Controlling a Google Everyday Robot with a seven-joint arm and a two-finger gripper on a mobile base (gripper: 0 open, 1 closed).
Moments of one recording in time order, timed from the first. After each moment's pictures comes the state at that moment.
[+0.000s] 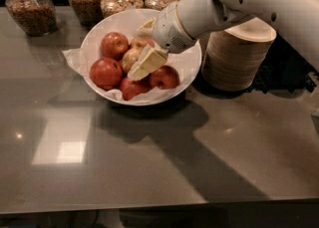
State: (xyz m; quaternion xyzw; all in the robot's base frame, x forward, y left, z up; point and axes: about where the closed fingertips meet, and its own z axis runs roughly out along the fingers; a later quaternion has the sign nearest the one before) arm 0.577 0.039 0.932 -0.66 0.61 0.19 0.39
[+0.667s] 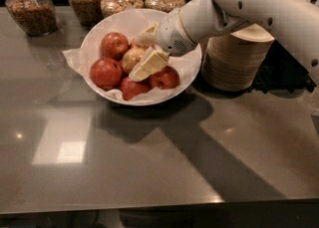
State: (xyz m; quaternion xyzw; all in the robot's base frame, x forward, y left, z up) arm 0.585 0.039 0.918 -0.65 0.62 0.22 0.38
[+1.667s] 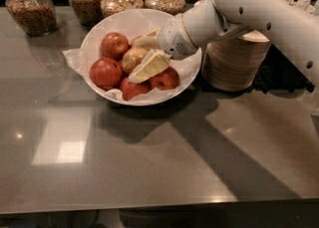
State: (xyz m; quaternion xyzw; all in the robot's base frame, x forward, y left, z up) arm 0.588 0.036 0.907 -0.63 0.62 0.26 0.38
